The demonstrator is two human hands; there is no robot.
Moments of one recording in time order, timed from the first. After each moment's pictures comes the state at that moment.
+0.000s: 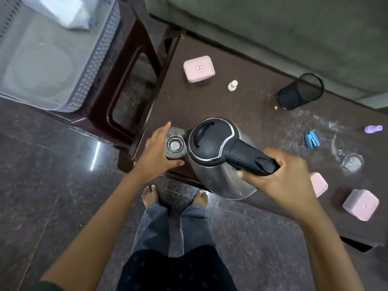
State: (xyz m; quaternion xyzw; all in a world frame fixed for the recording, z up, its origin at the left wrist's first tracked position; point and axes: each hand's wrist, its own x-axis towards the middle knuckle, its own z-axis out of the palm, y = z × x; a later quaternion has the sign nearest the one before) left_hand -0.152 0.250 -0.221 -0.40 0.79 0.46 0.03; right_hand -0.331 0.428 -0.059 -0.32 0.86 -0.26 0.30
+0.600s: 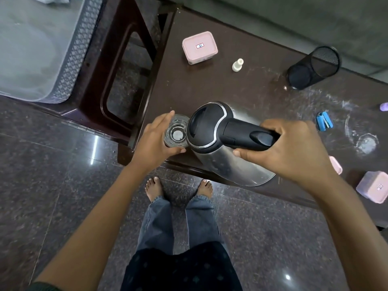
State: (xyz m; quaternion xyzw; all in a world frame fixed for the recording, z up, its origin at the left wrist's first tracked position) left_hand -0.147 0.237 -0.236 -0.36 0.83 0.42 0.02; right_hand -0.326 0.388 -0.058 -0.40 0.87 -0.12 0.25
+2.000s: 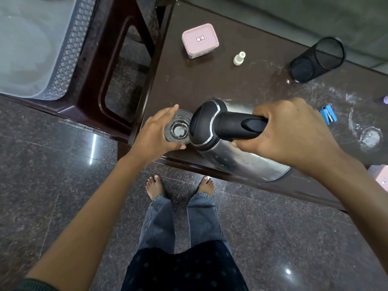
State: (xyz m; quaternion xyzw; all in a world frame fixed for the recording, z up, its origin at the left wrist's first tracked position) left_hand -0.147 0.225 -0.237 -0.32 0.83 0.46 0.03; right_hand -0.324 0.369 -0.059 -0.47 0.85 -0.04 0.23
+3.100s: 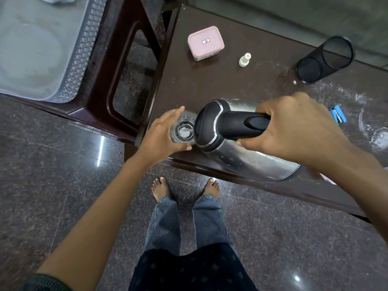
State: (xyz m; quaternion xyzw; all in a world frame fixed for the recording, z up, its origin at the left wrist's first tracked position) left_hand -0.147 0.226 -0.234 -0.32 0.82 0.47 0.03; right_hand -0.323 0.361 -0.054 -0.50 0.84 0.00 0.22
